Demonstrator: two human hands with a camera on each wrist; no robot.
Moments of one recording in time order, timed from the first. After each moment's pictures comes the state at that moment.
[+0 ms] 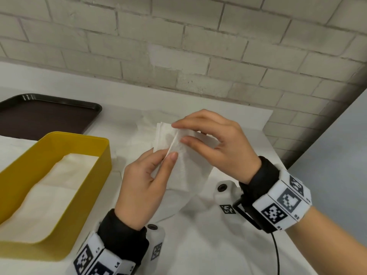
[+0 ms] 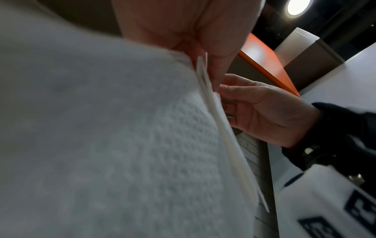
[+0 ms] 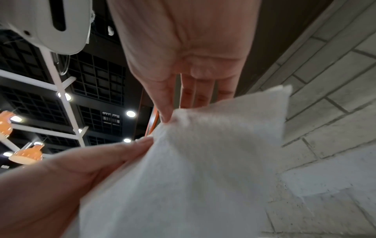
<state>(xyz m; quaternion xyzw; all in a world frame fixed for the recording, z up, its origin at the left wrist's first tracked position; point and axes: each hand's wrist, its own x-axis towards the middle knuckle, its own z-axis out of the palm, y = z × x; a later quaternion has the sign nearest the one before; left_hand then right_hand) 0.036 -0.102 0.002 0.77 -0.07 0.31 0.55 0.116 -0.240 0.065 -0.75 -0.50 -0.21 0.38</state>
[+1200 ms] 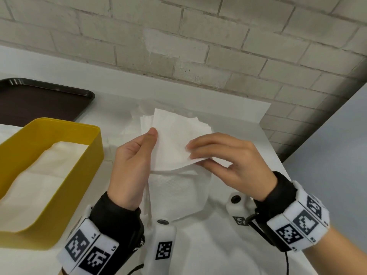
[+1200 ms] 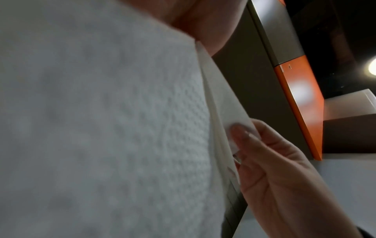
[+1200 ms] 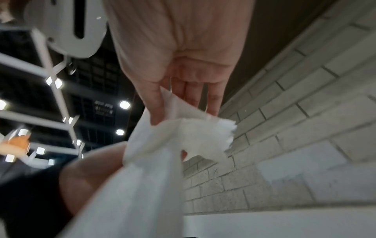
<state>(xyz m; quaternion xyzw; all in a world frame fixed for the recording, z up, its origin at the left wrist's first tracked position) 0.043 -0.113 0.016 0.56 0.07 0.17 0.81 0.104 -0.282 0.037 -0.76 -0.54 -0.19 0.31</state>
